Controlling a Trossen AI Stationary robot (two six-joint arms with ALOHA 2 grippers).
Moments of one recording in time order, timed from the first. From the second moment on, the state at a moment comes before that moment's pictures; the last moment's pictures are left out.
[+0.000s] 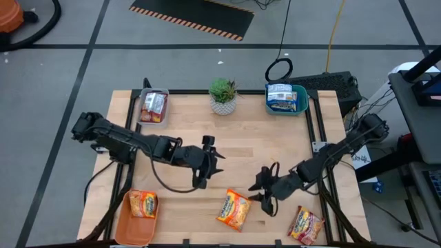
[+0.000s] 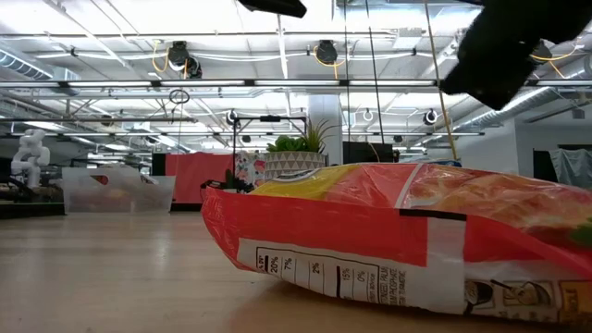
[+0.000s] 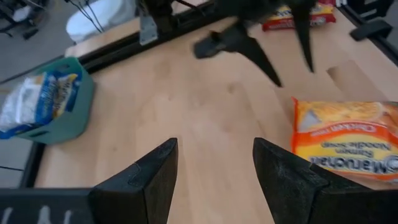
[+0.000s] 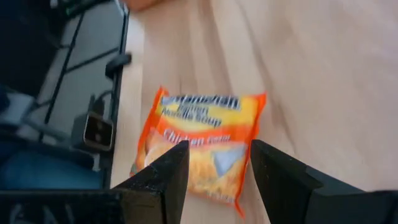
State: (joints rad) left arm -0.26 1.54 1.26 -0.34 -0.24 0.22; right arm 0.57 1.40 0.74 0.00 0.26 0.77
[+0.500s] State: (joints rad) left arm -0.18 1.54 1.26 -0.25 -0.20 0.26; right arm 0.64 1.53 0.73 -0.01 0.29 0.60
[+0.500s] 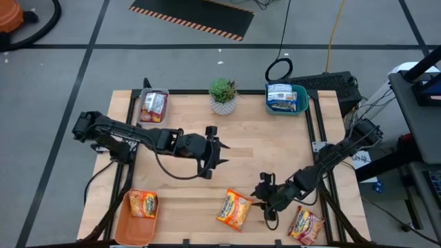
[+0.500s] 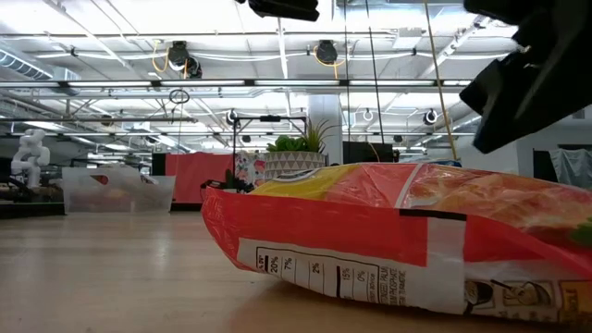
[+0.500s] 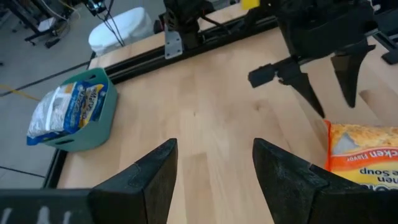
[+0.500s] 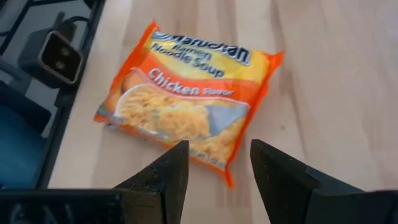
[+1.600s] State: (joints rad) left arm -0.18 1.54 1.26 -0.22 -0.16 0.26; right arm 0.63 1.69 0.74 -0.06 0.22 0.64
